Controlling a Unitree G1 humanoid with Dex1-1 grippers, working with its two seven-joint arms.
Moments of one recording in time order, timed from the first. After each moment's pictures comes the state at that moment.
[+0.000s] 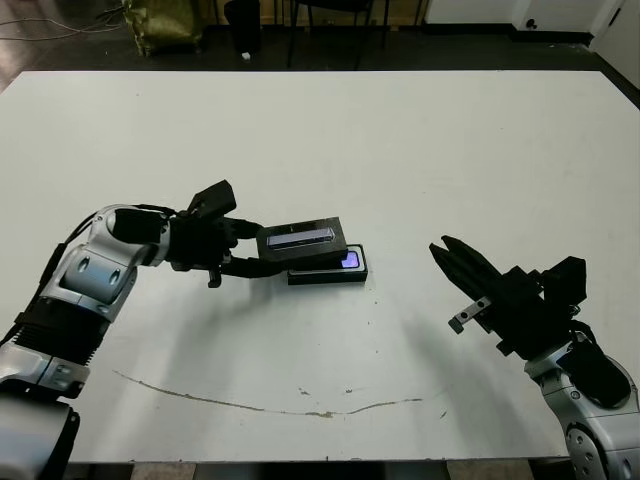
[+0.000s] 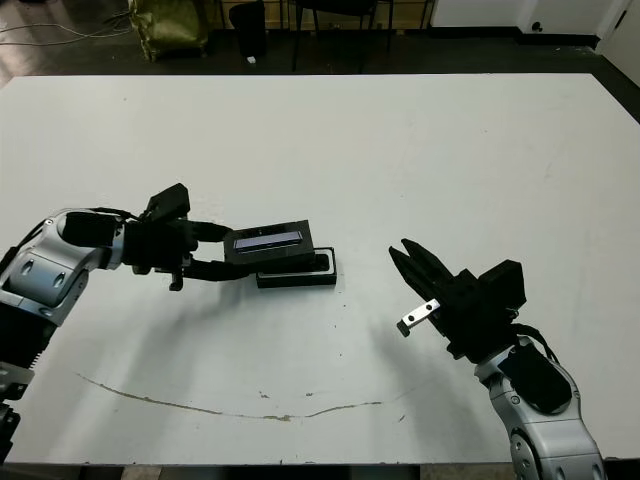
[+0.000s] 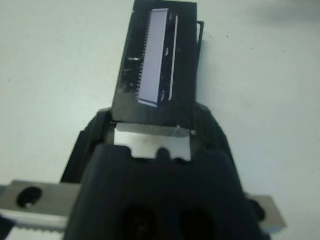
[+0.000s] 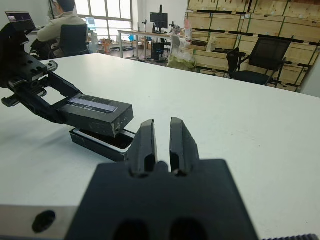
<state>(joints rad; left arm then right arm) -0.59 0.59 -0.29 0.31 -0.13 0.24 -1.15 0.13 -0.40 -0.04 -0.43 0.32 0.19 0.47</state>
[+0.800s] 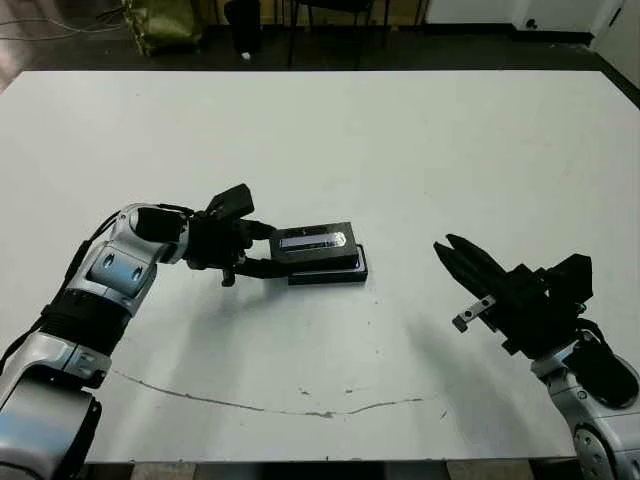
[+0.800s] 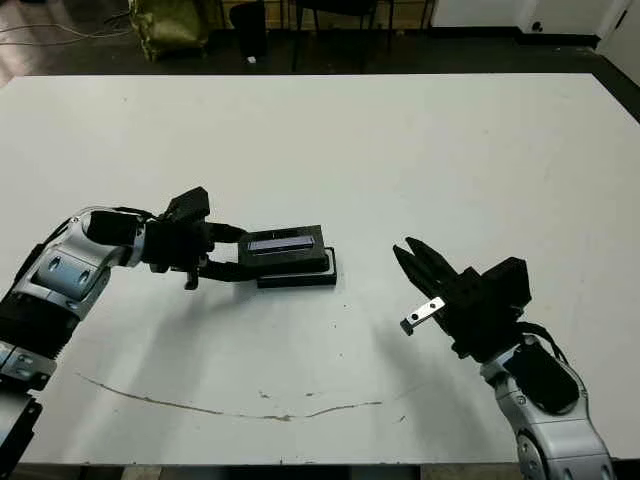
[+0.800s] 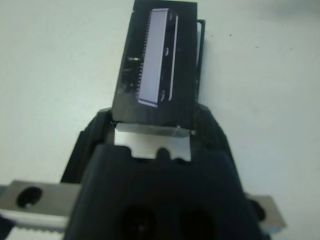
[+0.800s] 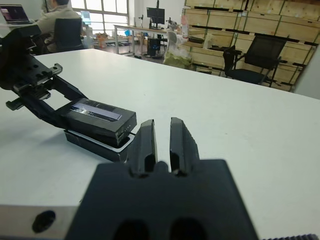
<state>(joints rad) -0.64 0.54 -0.32 0.40 -0.08 0.18 -1.16 0.13 -0.43 -0.06 -0.47 0.32 0.24 0.44</state>
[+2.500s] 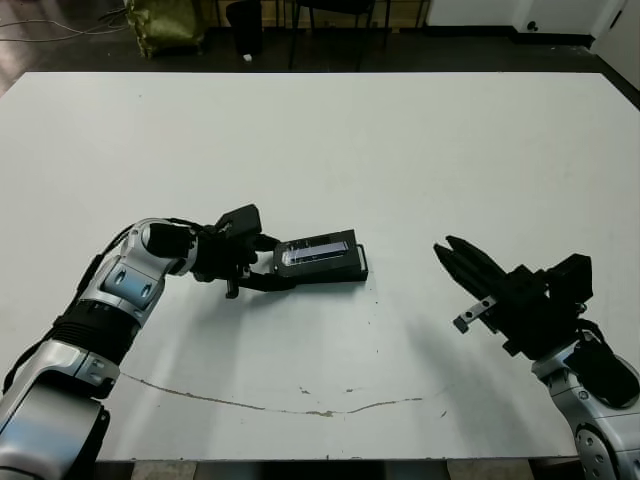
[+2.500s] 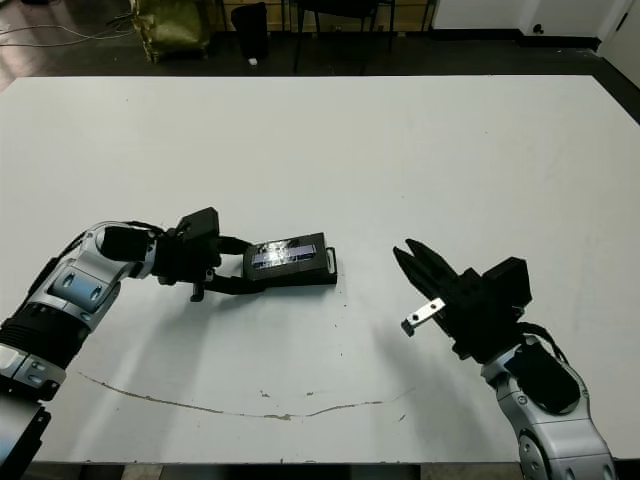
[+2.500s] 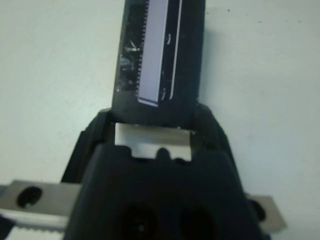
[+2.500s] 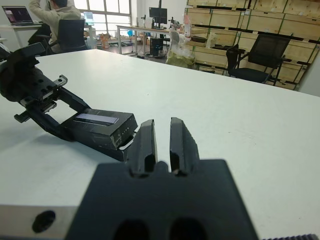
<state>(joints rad) -0.61 0.51 -0.33 0.47 -0.01 0.06 -1.14 0.13 -0.43 -0.06 -0.46 0.34 0.24 0.46</state>
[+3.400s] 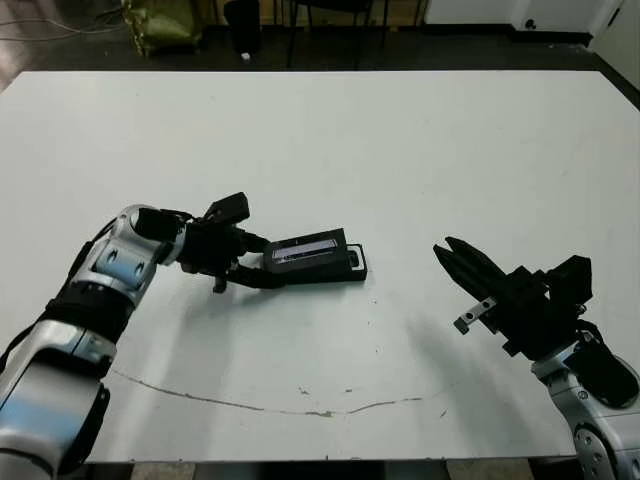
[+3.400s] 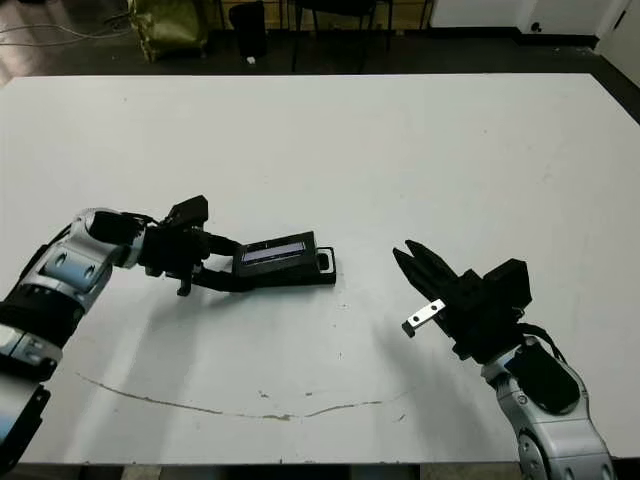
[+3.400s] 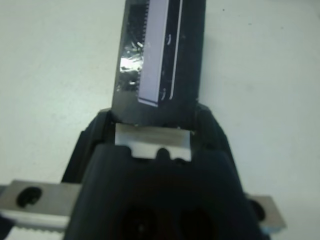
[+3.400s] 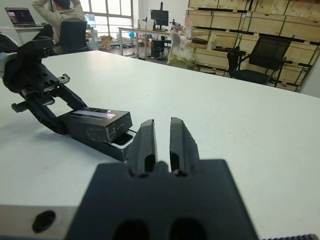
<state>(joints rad) -0.71 0.52 -0.32 0.61 -0.05 0.13 -1.29 0.13 -0.43 -0.06 -0.43 0.33 0.20 0.48</state>
